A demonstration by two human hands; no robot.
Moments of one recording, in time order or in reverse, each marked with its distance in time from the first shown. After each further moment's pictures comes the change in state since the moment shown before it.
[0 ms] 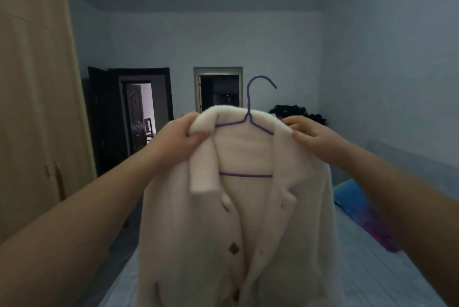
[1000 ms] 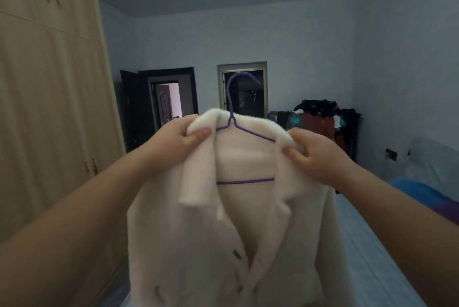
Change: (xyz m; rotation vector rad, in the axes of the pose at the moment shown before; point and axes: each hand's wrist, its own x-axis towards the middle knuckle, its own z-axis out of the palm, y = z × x) left_hand -0.003 0.010 -0.018 -0.055 -0.020 0.004; right_hand 0.016 0.020 0.039 -0.214 0.124 -0.190
